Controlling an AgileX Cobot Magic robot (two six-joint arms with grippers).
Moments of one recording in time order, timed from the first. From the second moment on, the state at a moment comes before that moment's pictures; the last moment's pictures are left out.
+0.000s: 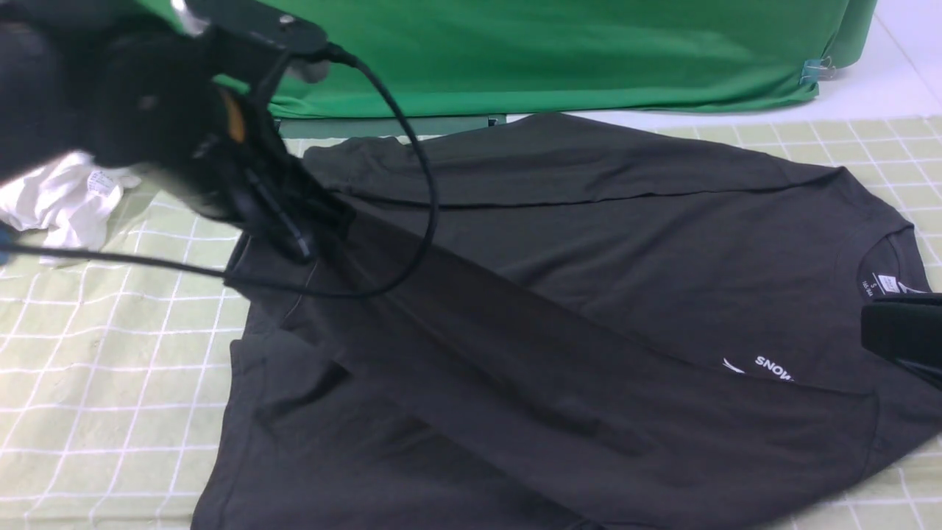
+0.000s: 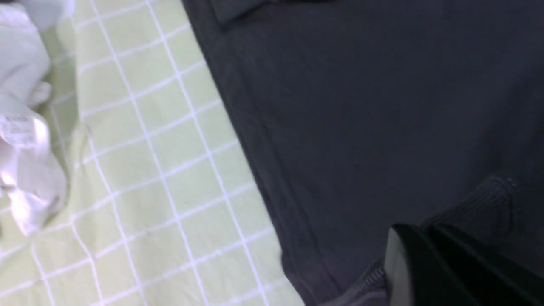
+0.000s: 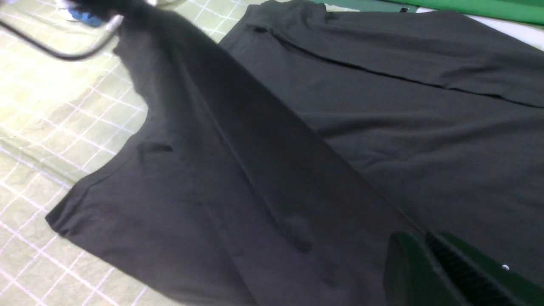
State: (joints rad) right arm 0.72 0.68 -0.74 0.01 0.61 0.25; left arm -0.43 1.50 -1.24 0.35 0.90 -0.20
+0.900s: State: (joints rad) right arm 0.72 0.68 -0.74 0.01 0.70 0.25; left arm -0.29 1.84 -1.45 0.34 0.93 -0.20
